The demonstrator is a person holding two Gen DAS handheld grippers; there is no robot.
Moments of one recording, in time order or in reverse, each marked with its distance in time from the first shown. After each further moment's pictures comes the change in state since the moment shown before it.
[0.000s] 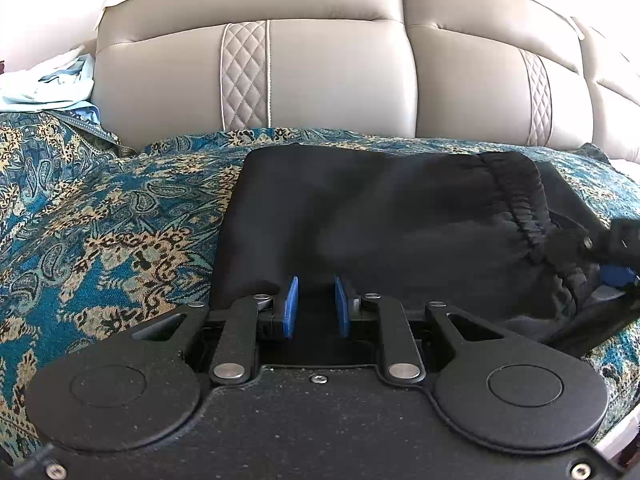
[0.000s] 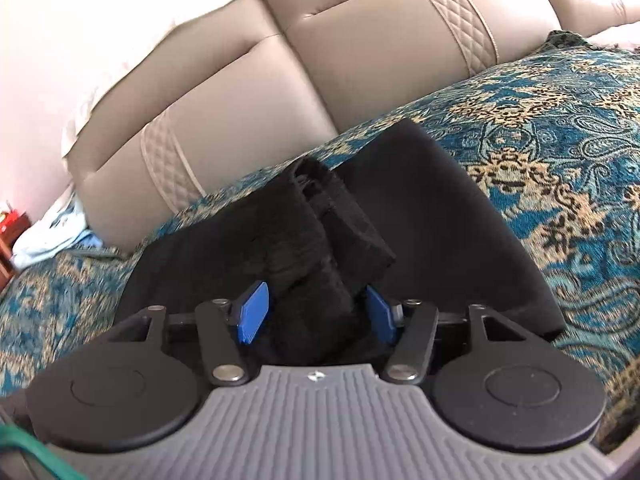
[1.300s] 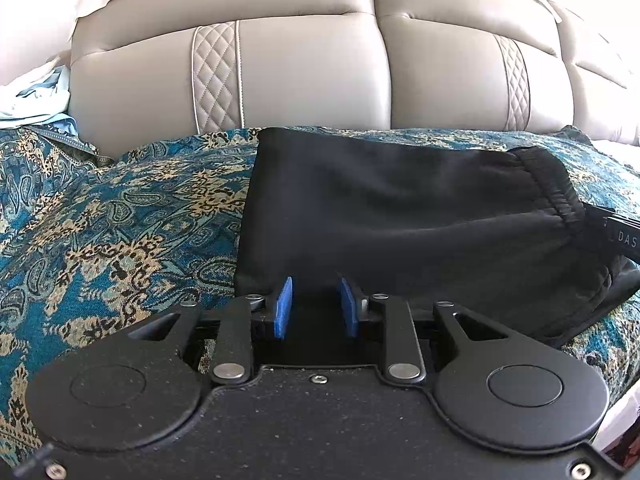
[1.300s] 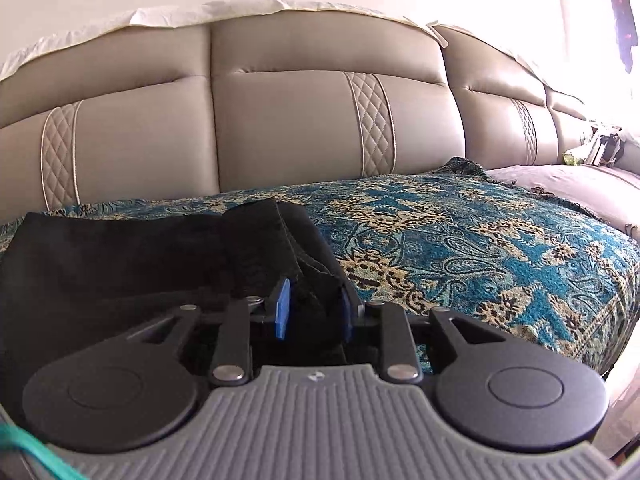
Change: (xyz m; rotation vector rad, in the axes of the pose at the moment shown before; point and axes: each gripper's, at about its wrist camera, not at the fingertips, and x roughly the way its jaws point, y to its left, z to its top) left arm -0.003 -0.014 0.002 0.063 0.017 -0.042; right arm -0.015 0.005 -0.009 -0.301 -0.229 -0.451
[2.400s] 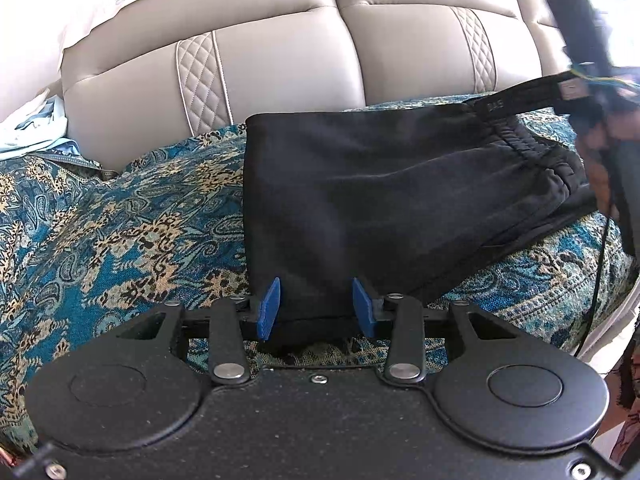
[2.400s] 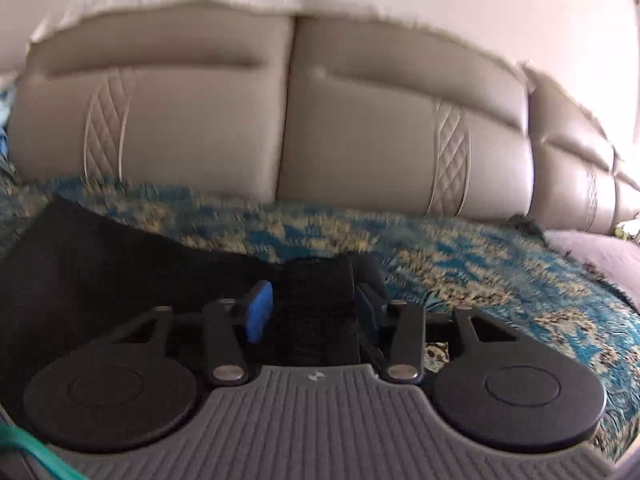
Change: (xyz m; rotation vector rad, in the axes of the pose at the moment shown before) left arm -0.051 -0.006 -0.041 0.151 0.006 -0.006; right arm 0.050 0.037 0.051 -0.244 0.032 0.132
